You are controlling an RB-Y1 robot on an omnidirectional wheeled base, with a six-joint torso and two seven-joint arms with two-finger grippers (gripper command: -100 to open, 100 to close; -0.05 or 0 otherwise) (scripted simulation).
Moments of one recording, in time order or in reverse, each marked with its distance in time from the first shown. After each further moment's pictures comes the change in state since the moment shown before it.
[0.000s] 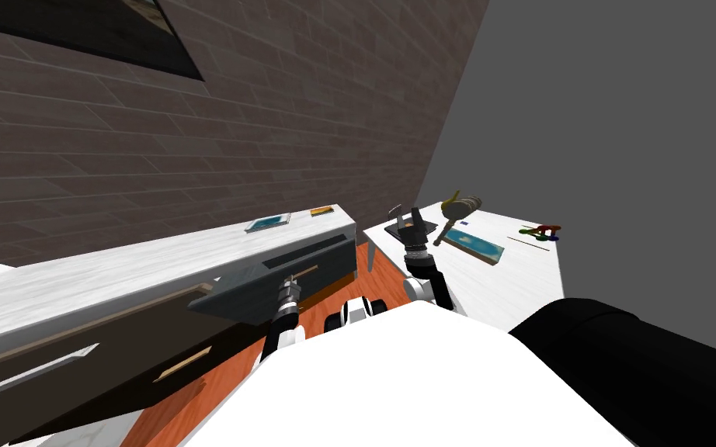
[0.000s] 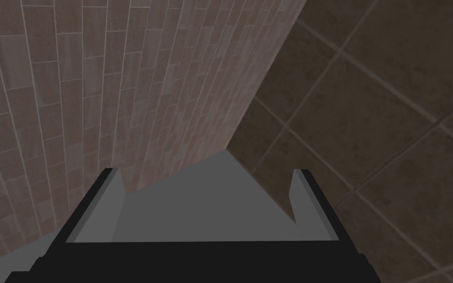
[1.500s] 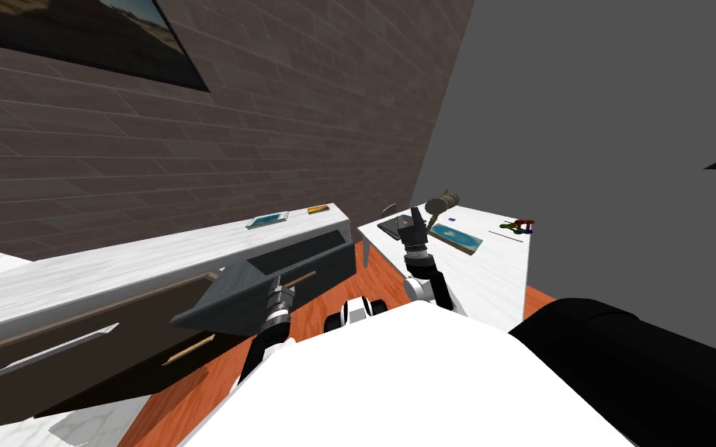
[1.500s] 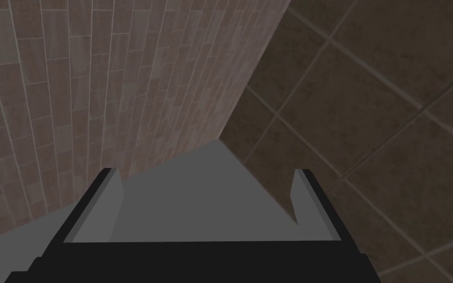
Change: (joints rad) left arm 0.160 -0.005 -0.021 -0.253 0.013 0.138 0.009; right arm 0.001 0.000 0.000 0.000 0.000 0.000 0.000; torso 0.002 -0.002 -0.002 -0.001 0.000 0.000
